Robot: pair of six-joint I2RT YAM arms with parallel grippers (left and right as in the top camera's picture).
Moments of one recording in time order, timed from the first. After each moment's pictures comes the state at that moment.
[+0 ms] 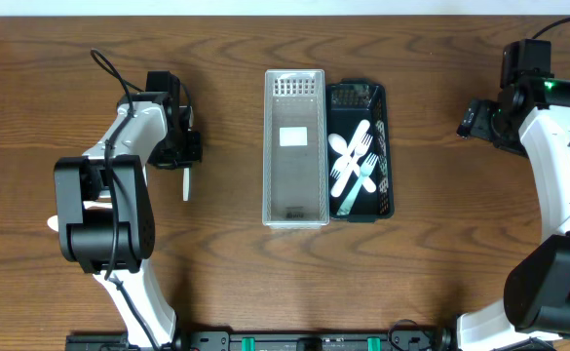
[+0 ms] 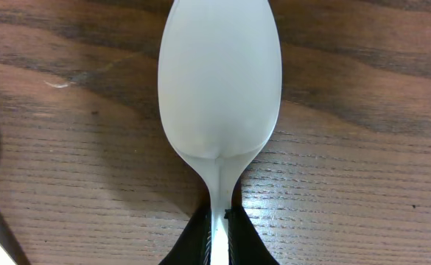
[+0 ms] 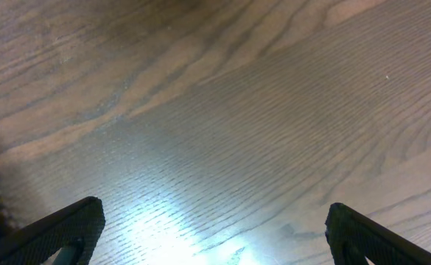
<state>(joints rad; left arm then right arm) 0.01 2.05 1.37 -0.84 0.03 -0.04 -0.13 1.71 1.48 -1.04 0.25 0.29</state>
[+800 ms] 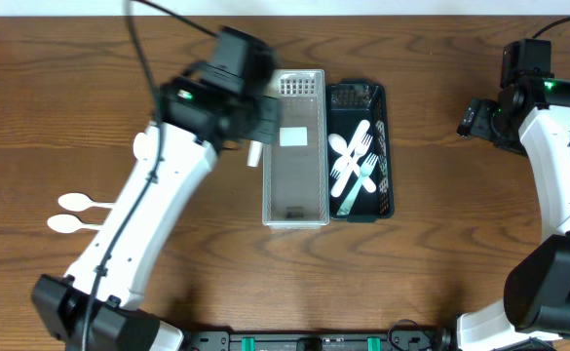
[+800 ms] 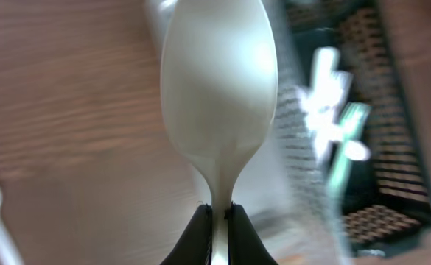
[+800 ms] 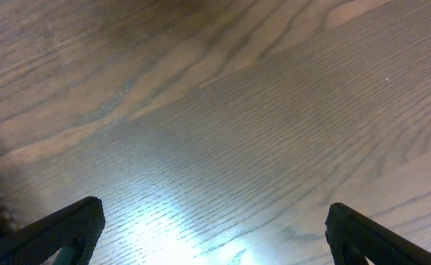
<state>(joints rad) -0.45 1.64 1.67 -1.07 0.04 -0.18 -0.13 1.71 1.48 -1.04 0.25 0.29</state>
